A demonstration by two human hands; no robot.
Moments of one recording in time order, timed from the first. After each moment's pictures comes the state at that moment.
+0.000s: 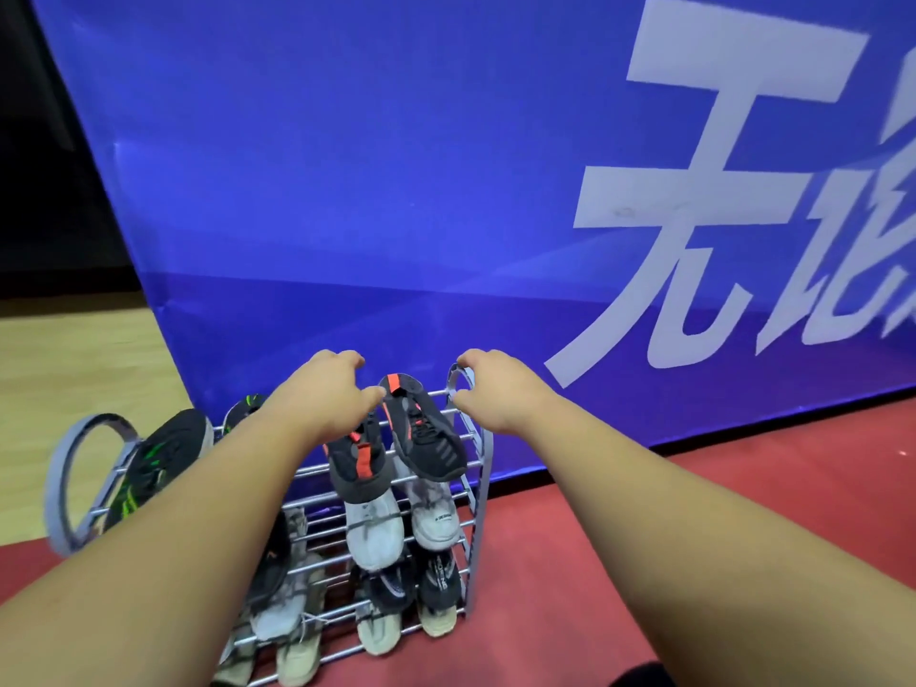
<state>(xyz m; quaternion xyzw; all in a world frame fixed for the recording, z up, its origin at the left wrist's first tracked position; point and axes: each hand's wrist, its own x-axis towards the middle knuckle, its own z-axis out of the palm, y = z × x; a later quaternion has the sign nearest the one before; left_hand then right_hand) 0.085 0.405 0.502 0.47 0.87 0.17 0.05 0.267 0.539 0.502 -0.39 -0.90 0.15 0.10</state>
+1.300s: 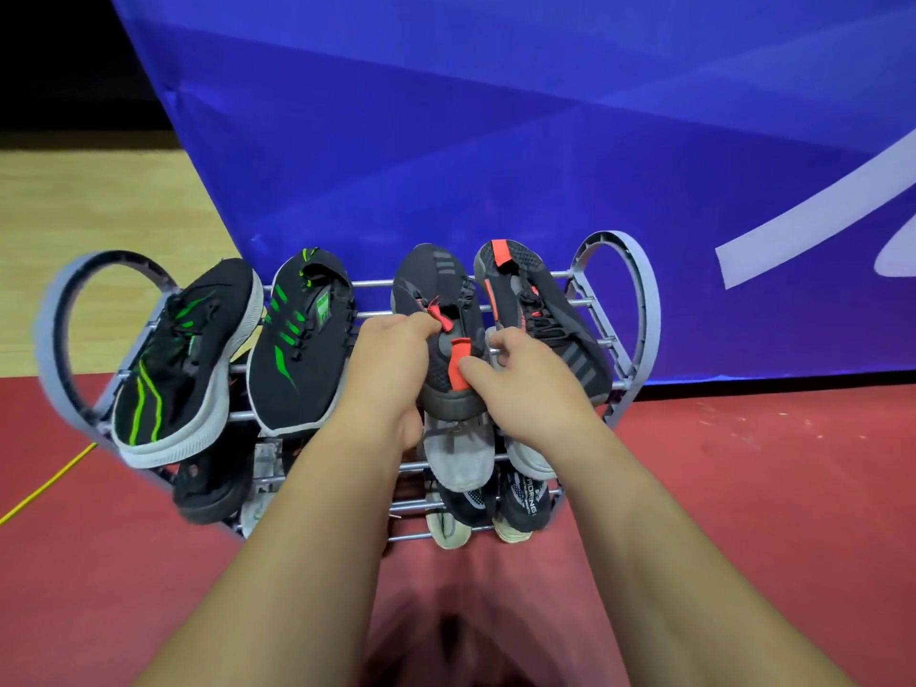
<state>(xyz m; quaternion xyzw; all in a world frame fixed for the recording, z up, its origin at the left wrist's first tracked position) 0.045 0.440 0.341 0.08 0.64 0.69 0.34 0.152 0.521 0.330 -0.41 -0.82 0.39 0.10</state>
